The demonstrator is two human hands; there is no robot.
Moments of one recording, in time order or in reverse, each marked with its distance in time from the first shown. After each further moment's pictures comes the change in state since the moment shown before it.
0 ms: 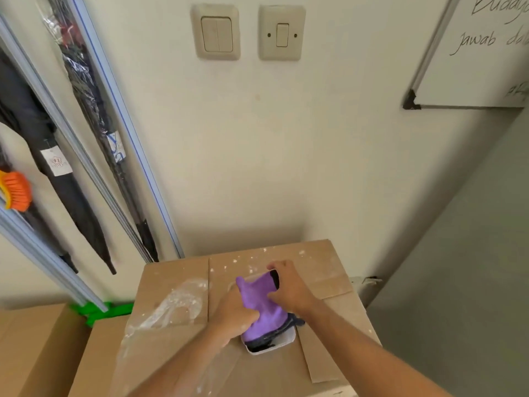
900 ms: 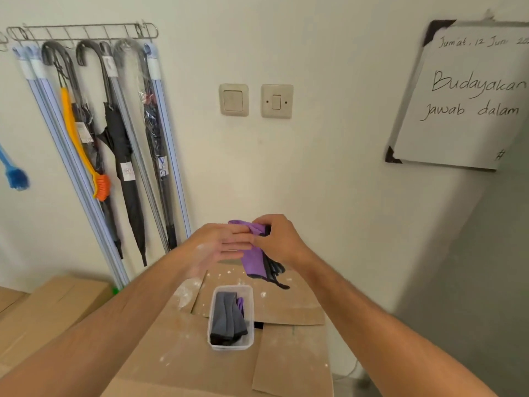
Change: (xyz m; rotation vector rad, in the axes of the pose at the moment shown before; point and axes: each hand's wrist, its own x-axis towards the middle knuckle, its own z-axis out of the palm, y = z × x) left_hand -0.108 0.170 -0.031 -0.530 0.191 0.281; right_hand -0.061 -0.079 -0.171 0.260 0.094 -0.487
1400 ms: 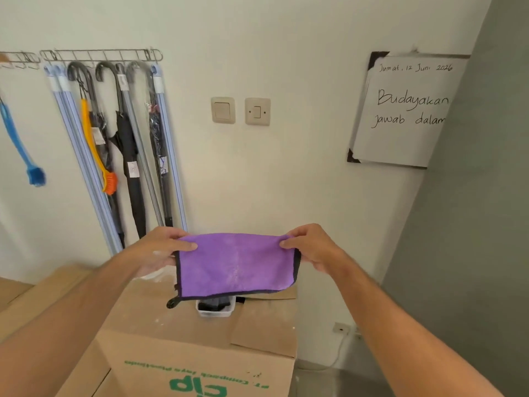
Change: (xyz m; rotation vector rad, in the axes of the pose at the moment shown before) left_hand -0.111 -0.005 -0.013 0.173 0.162 -0.107; right_hand -0.121 0.020 -0.101 0.309 0.005 0.374
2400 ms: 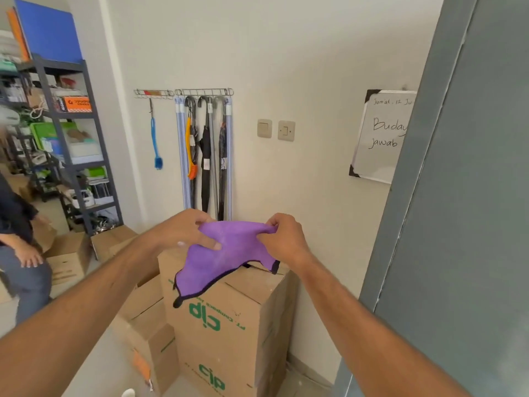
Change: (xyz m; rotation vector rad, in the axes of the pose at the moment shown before) left_hand -0.250 0.051 0.206 0.475 0.314 0.145; right_hand -0.199 -0.002 -0.093 -0.337 -0.137 -0.479
